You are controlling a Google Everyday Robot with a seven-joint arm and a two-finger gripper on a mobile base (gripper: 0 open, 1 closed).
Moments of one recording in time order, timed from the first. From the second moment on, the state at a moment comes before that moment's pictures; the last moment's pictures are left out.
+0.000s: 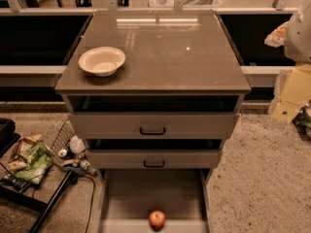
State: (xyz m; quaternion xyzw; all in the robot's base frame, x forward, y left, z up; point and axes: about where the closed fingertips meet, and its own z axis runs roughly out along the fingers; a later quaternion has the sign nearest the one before) arm 0.438 -0.216 0.977 -0.60 0.78 -0.04 0.16
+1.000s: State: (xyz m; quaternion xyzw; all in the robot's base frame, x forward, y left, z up) arm 0.428 -0.223 0.941 -0.60 0.77 0.00 0.20
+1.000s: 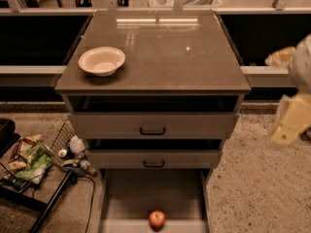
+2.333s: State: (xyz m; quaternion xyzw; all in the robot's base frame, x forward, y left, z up) arm 0.431 -0.253 0.681 -0.55 0.77 0.08 0.32
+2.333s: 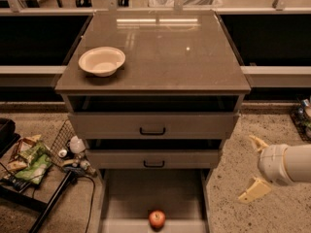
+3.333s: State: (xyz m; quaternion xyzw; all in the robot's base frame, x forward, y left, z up) arm 0.449 -0.203 0.557 -0.52 0.74 0.13 0.41
